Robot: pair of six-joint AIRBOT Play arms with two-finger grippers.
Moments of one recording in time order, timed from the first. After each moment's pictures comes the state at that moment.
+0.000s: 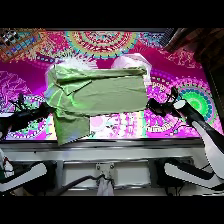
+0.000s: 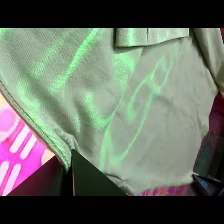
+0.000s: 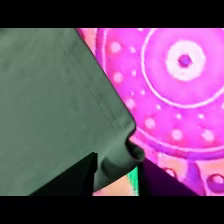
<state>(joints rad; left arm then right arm) 0.44 -1.27 0.53 0.44 -0.88 -0.93 -0.11 -1.31 0.64 -0.90 0.65 1.57</state>
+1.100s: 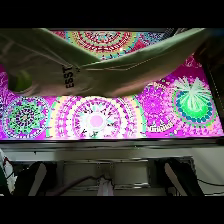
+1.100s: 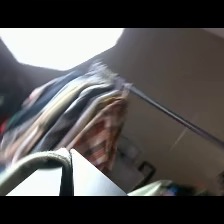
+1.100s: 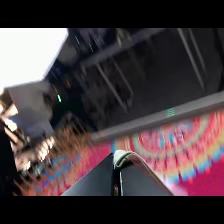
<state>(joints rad) 0.42 -0.74 1.29 -0.07 -0.99 -0.95 -0.11 -0.66 1.34 -0.93 0.76 1.61</state>
